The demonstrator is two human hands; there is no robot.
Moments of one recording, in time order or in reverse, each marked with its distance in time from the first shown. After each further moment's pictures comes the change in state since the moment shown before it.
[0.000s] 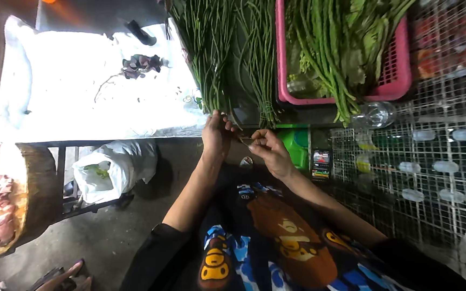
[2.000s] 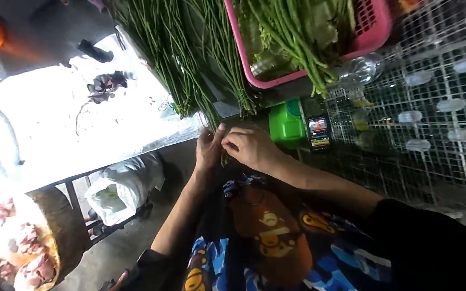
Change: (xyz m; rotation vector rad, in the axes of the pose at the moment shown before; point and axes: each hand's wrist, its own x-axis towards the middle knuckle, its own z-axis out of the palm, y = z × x) left_hand -0.028 -0.016 -0.015 0.975 -0.150 -0.101; right_hand 0.007 -0.032 0.009 -0.923 -0.039 -0.300
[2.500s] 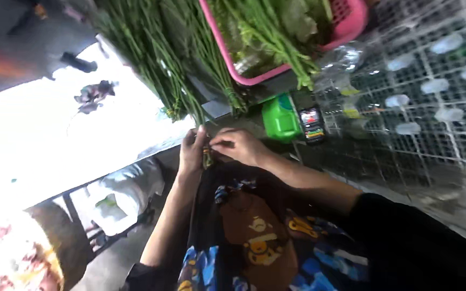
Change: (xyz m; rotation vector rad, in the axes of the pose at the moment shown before) left_hand -0.006 0.020 -0.020 -0.106 -0.022 -0.055; right_hand -0.001 0.017 0.022 0.463 0.063 0.008
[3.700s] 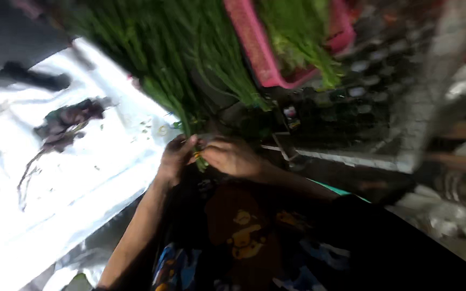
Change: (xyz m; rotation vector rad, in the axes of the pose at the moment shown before) left_hand 0.109 0.035 -0.173 -0.023 -0.529 -0.130; right_hand 0.101 -0.047 0.123 -0.741 0.067 -0.021
